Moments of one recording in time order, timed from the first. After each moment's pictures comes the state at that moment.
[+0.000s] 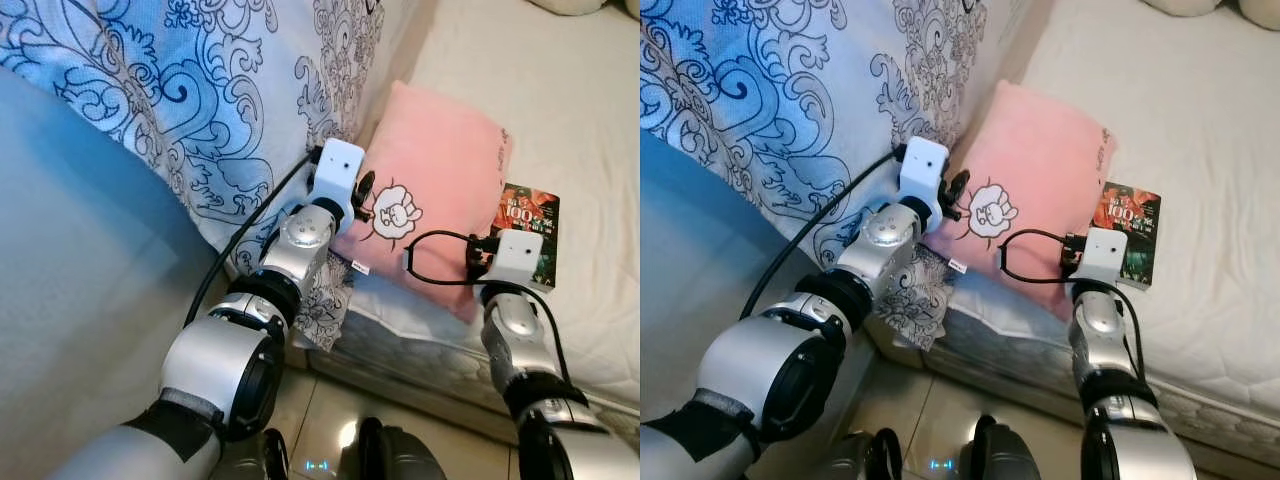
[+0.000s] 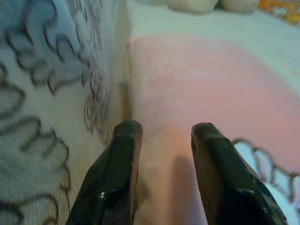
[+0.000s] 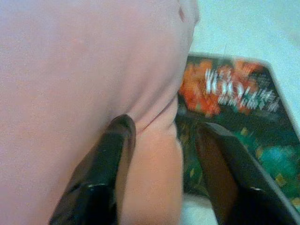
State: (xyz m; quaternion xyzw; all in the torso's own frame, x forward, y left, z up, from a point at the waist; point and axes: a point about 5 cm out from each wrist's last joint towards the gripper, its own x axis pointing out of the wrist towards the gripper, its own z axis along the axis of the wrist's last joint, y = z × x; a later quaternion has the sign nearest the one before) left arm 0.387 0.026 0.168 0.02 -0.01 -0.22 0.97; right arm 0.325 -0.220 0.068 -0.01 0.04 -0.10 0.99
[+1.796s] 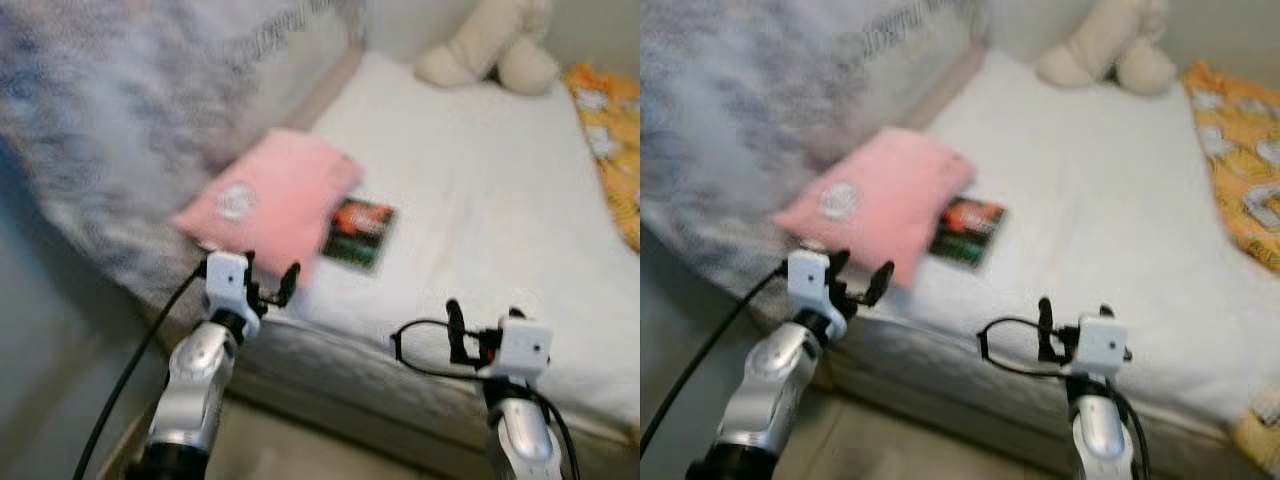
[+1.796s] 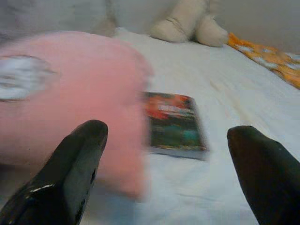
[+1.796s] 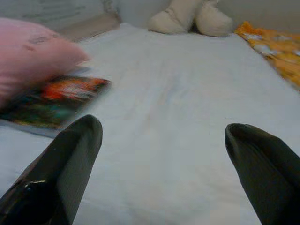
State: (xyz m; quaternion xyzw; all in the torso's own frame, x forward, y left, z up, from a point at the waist) left arm 0.280 0.128 0.073 -0.05 0.04 -0.19 0.98; right arm 0.208 -0.192 0.046 -0.01 0.04 -0.08 1.00
